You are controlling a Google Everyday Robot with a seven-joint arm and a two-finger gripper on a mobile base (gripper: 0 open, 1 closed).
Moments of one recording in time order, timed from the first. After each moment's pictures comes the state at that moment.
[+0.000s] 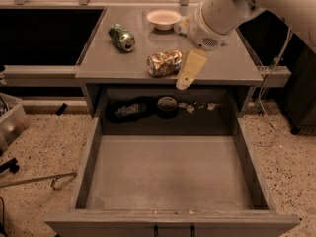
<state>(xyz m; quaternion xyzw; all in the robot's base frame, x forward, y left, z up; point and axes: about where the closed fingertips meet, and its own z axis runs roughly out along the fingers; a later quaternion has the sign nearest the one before) 0.632 -0.068 0.930 -0.67 0.67 -0.01 0.31</state>
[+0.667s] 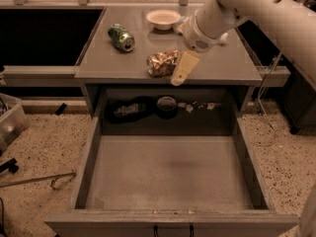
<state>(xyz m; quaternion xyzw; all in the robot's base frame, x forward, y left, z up) 0.690 -0.068 0.892 -0.66 0.68 0.01 0.32</state>
